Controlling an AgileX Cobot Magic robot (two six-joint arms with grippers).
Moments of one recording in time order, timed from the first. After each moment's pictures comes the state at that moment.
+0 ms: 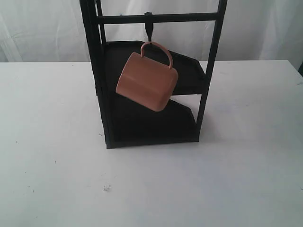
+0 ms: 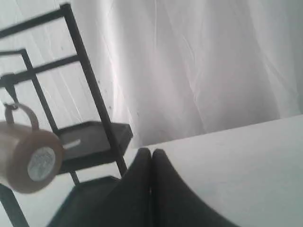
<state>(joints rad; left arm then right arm) -0.01 0.01 0.02 -0.16 0.48 0.08 0.21 0.01 0.00 0.04 -0.08 0.33</state>
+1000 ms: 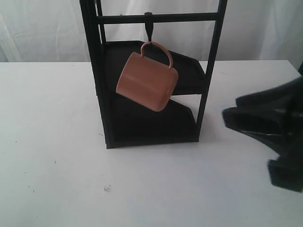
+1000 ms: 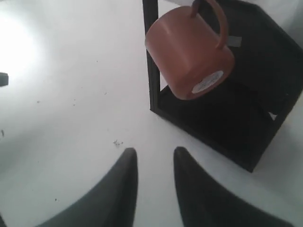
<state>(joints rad) -0.01 0.01 0.02 -0.16 0.48 0.08 0.49 0.73 -0.75 0.54 0.70 -0.60</state>
